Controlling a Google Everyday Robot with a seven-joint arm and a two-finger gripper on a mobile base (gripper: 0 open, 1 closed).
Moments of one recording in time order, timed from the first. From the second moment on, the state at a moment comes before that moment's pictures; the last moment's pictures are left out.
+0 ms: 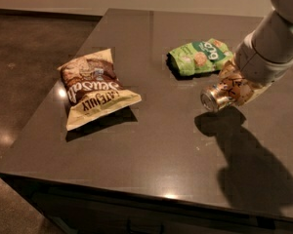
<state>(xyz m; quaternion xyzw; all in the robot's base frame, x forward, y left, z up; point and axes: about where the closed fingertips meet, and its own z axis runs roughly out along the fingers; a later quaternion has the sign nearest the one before) 0.520 -0.217 0.904 -0.84 0.51 -0.15 0.12</state>
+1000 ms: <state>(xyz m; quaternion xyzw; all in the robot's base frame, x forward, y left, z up) 0.546 -0.216 0.929 -0.85 0.41 -0.27 0.17</state>
